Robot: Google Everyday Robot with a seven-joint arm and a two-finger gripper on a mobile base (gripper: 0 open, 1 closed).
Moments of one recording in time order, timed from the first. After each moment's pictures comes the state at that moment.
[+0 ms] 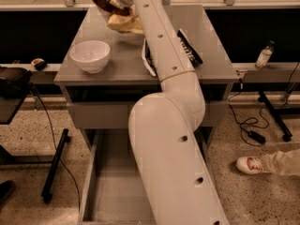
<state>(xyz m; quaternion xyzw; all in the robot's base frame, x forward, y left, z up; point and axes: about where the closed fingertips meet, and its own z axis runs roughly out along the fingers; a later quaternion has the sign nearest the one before) 0.937 0.102 0.974 -0.53 0.67 -0.08 0.52</state>
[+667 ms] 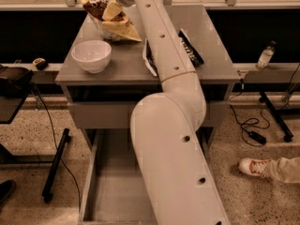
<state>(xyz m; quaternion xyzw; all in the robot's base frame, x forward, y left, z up) 0.934 0.109 0.974 -0.53 0.66 -0.06 0.53</state>
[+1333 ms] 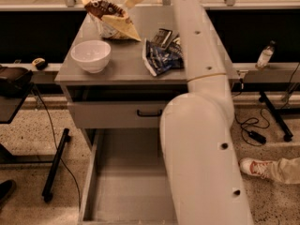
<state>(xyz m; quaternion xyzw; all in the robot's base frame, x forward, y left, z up) 0.926 0.032 1.028 -0.50 0.63 -0.06 0.59</state>
